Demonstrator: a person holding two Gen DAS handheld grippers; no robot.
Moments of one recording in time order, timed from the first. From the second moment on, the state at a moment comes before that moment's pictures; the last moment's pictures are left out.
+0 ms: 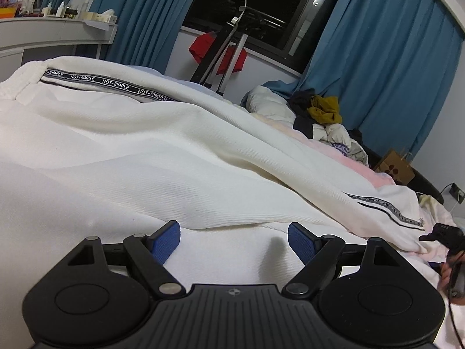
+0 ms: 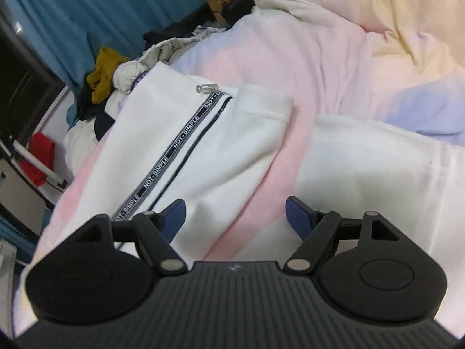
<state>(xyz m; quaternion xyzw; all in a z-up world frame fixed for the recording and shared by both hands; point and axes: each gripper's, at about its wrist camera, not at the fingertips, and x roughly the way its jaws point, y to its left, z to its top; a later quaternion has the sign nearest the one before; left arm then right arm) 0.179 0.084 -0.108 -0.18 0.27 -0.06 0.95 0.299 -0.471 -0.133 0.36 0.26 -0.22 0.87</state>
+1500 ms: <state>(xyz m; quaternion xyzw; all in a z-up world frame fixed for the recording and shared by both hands) 0.145 0.090 -0.066 -0.07 0.31 -0.03 0.95 0.137 -0.415 -0.049 0.27 0.24 -0.22 0.91</state>
